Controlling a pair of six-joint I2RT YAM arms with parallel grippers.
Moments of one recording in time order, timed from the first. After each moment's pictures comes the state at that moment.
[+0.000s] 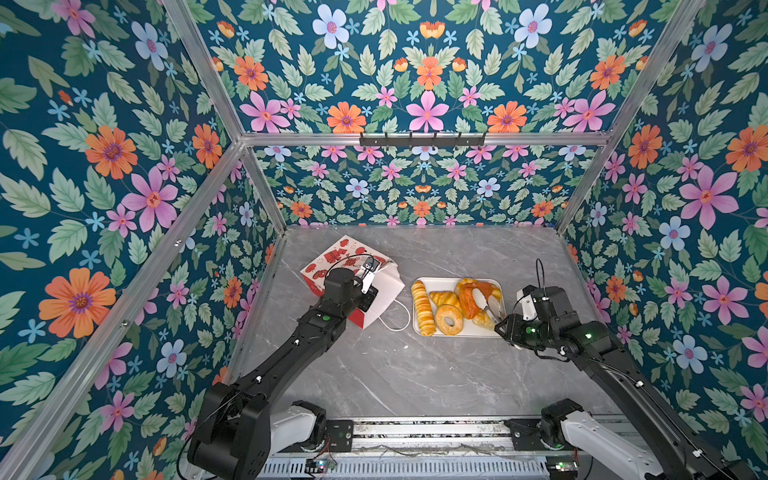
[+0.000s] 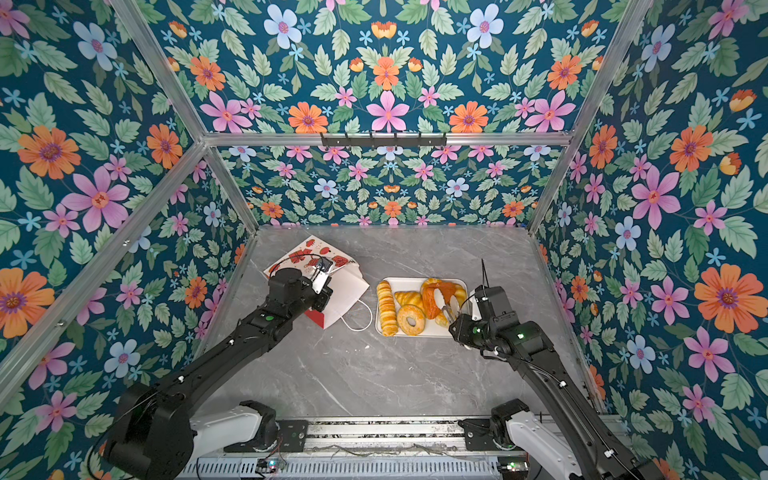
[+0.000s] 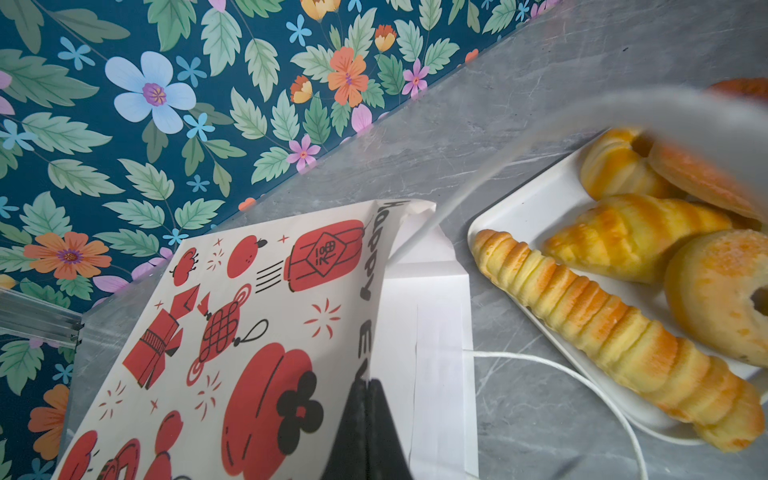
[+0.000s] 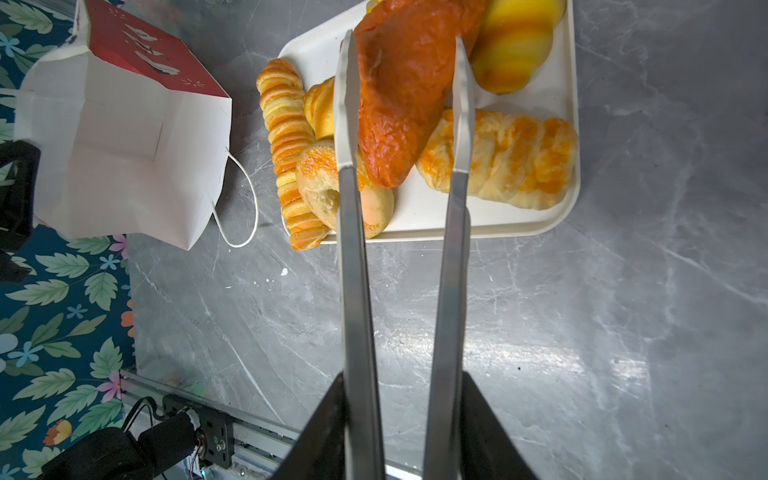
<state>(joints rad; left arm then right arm) -0.41 1.20 0.72 0.04 0.02 0.32 0.35 0.88 0.84 -0.90 -0.22 0.61</state>
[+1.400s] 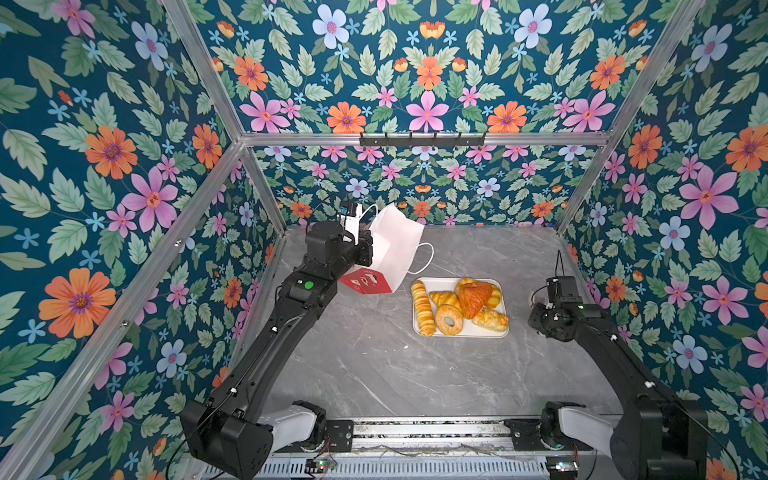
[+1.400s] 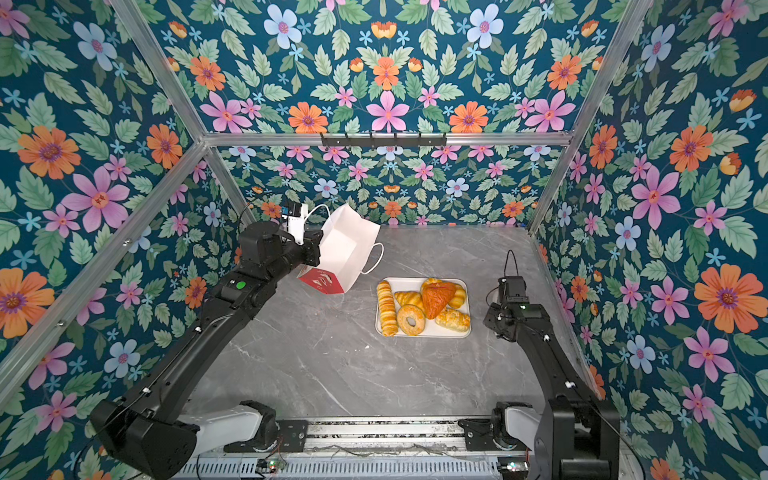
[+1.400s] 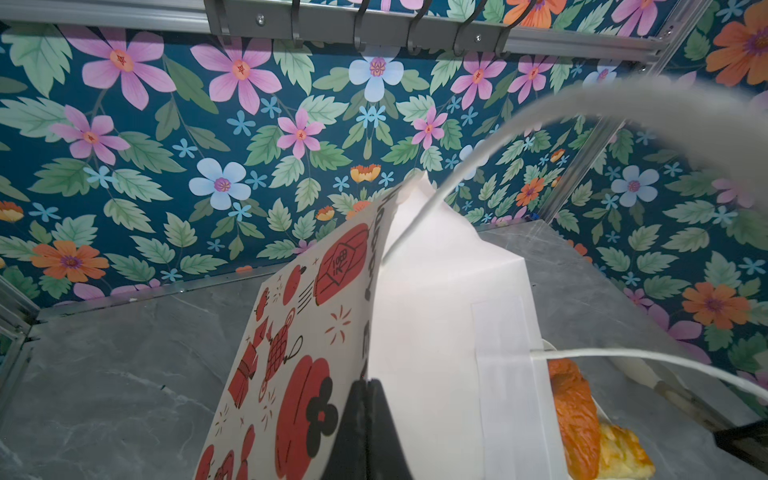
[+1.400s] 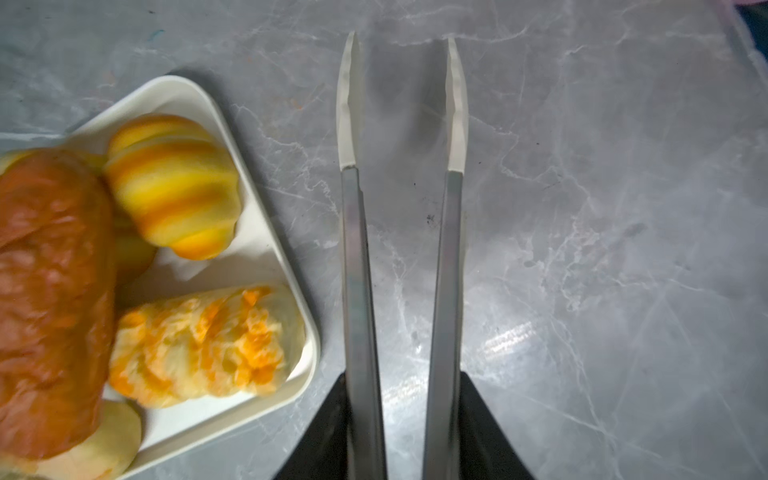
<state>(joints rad) -0.41 1.23 1.25 -0.29 0.05 -0.14 -0.06 1.21 0.79 -0.72 0.05 0.47</state>
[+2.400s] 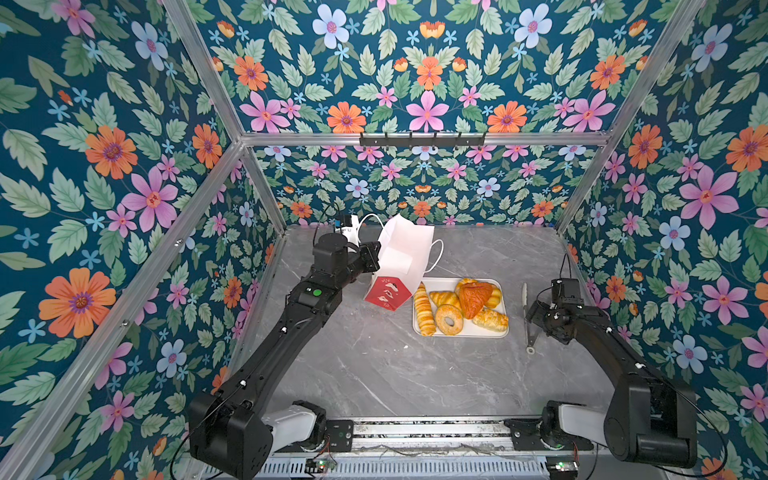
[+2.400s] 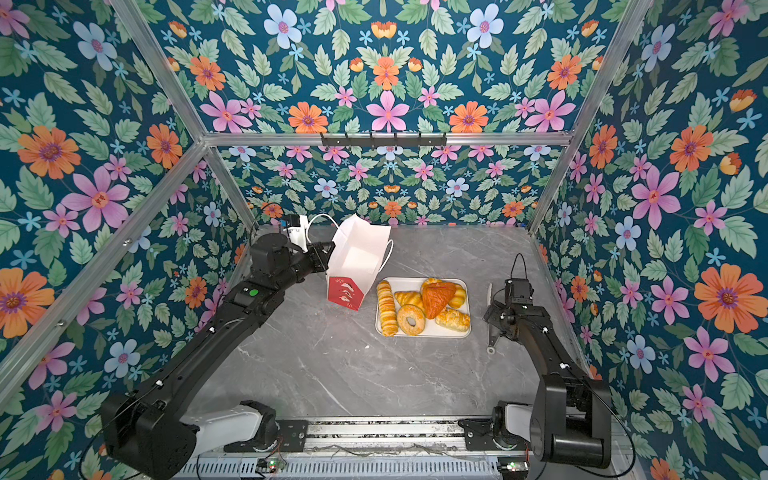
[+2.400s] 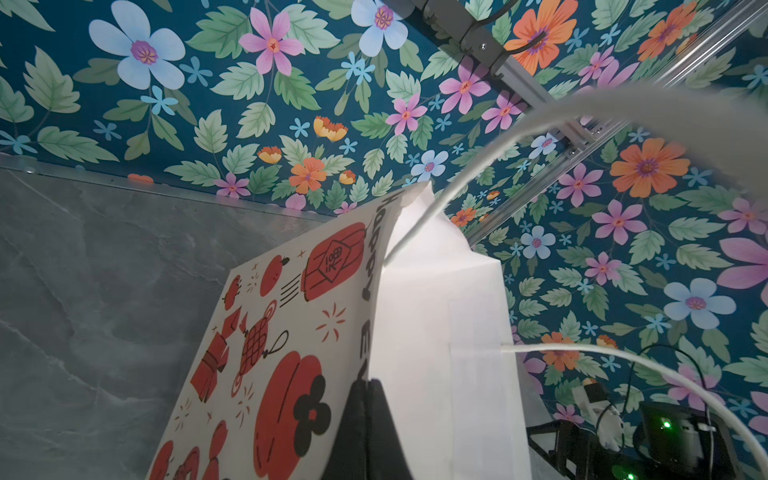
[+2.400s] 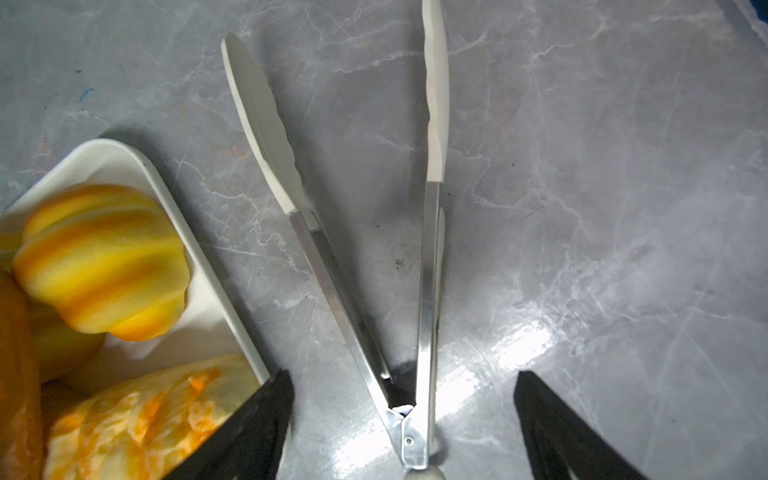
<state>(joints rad) -0.40 1.23 1.09 -0.13 0.17 -0.55 -0.12 1.24 0.73 -0.60 0.06 0.50</state>
